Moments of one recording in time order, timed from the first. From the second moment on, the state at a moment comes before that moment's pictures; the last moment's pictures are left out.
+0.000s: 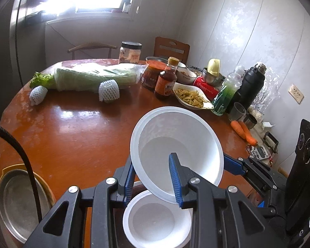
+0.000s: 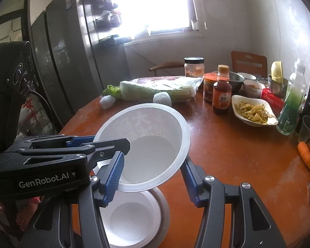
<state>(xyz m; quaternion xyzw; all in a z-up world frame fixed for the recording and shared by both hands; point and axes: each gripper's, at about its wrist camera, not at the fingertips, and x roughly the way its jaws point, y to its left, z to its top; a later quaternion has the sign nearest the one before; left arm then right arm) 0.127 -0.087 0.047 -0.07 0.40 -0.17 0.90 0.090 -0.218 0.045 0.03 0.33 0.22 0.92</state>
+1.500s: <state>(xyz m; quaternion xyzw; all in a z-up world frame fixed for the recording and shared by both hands) 0.049 -0.087 0.050 -0.04 0.41 -0.17 0.90 0.009 -0.217 0.054 0.01 0.33 0.25 0.91</state>
